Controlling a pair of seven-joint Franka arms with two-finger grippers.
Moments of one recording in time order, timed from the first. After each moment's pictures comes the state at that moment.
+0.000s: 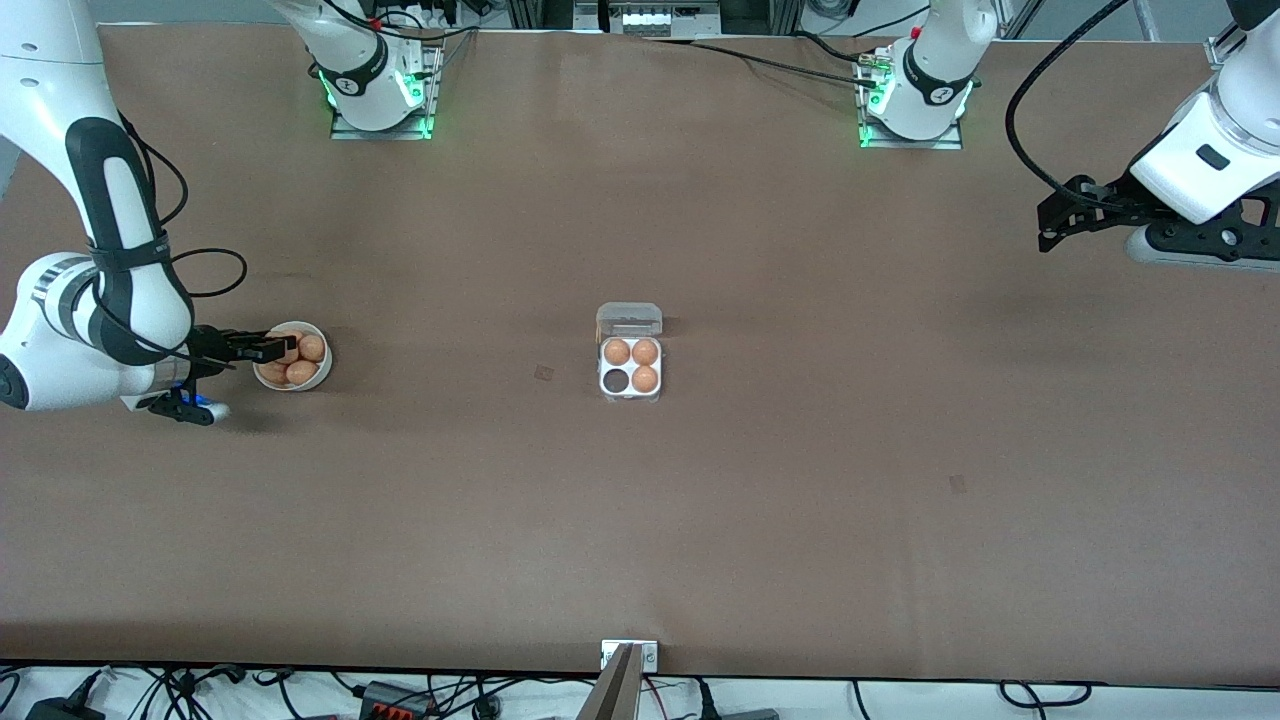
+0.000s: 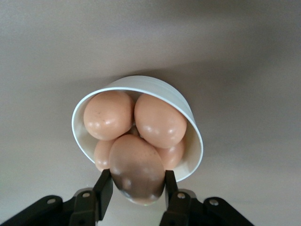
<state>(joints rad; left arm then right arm) 0.05 -0.03 -0.15 -1.65 0.02 1.60 -0.01 -0.14 0.60 -0.07 -1.71 0.22 1.78 -0.13</state>
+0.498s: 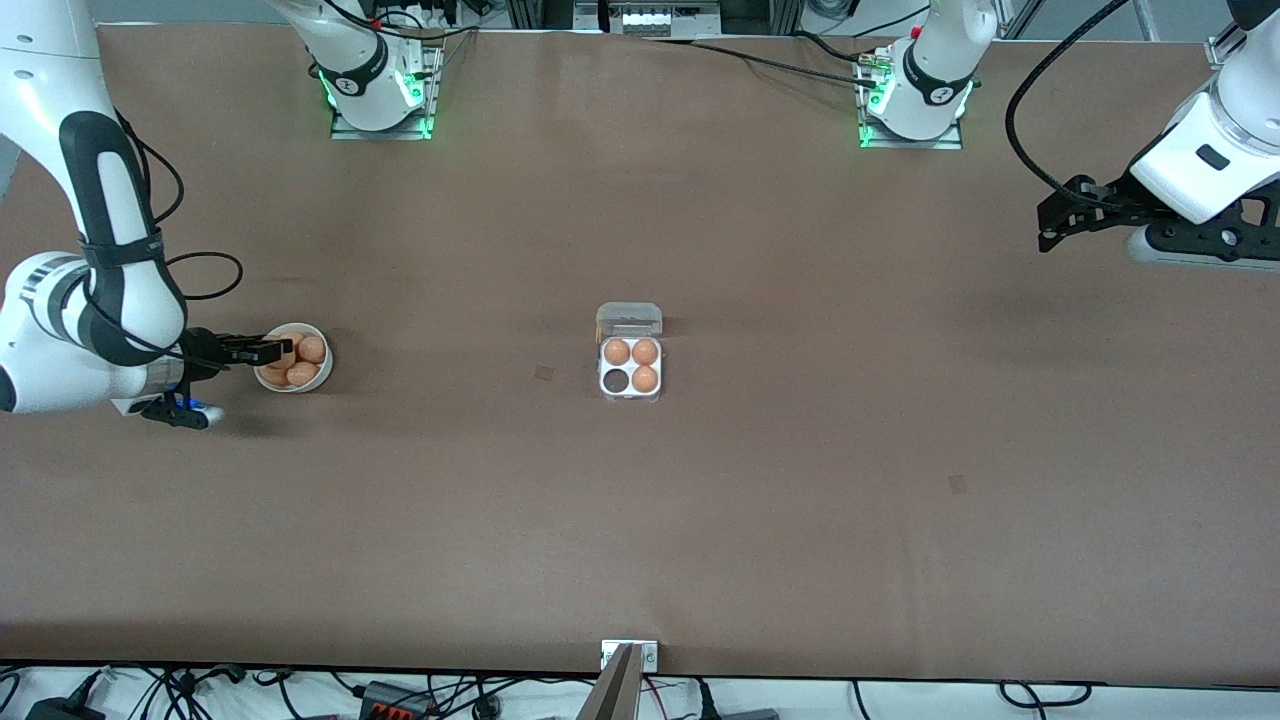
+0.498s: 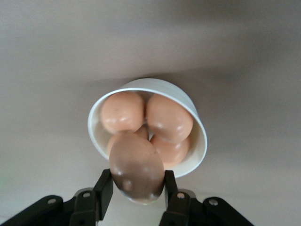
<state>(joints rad) 0.05 -0.03 -0.15 -1.65 0.02 1.60 -0.01 -0.14 0.59 -0.06 -1.64 0.22 1.72 -0.14</state>
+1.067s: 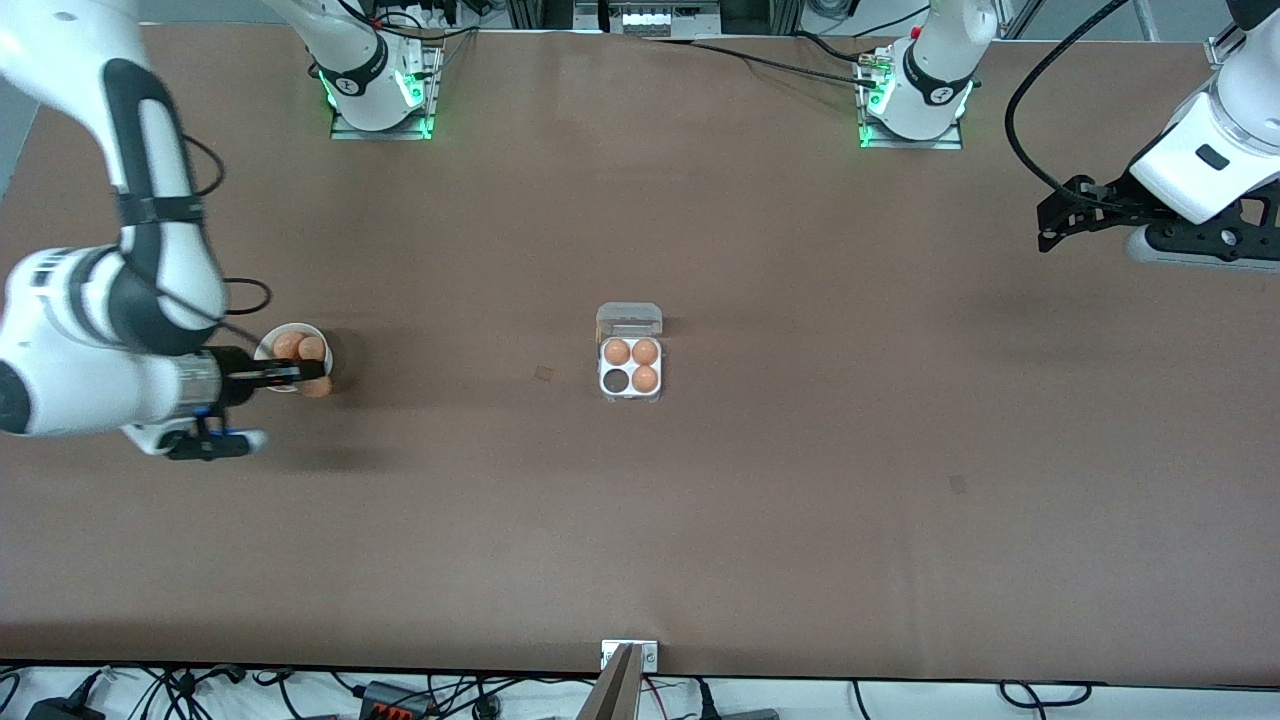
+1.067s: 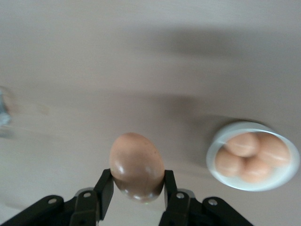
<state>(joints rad) 0.05 -0.03 -0.15 -1.65 0.02 1.60 -0.01 0.13 0.57 -0.04 -1.41 0.22 1.66 -0.05</state>
